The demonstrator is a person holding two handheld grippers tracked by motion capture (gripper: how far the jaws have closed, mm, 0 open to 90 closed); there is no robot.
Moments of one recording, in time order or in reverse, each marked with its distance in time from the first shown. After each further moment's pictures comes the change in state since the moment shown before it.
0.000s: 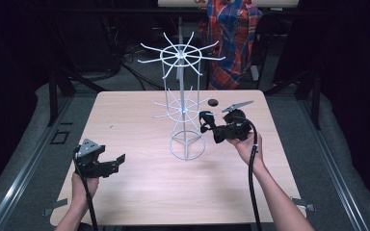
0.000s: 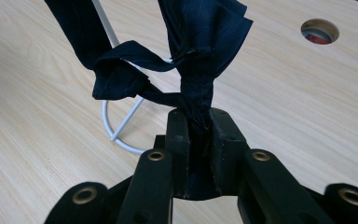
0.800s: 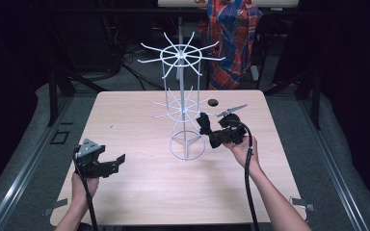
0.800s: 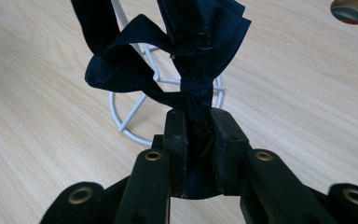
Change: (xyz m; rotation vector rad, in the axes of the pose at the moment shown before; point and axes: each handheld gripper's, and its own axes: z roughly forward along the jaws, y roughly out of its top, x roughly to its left) left arm 0.000 0.000 -0.001 0.000 -0.002 0.005; right arm 0.005 -0.007 0.018 0.051 0.036 0.002
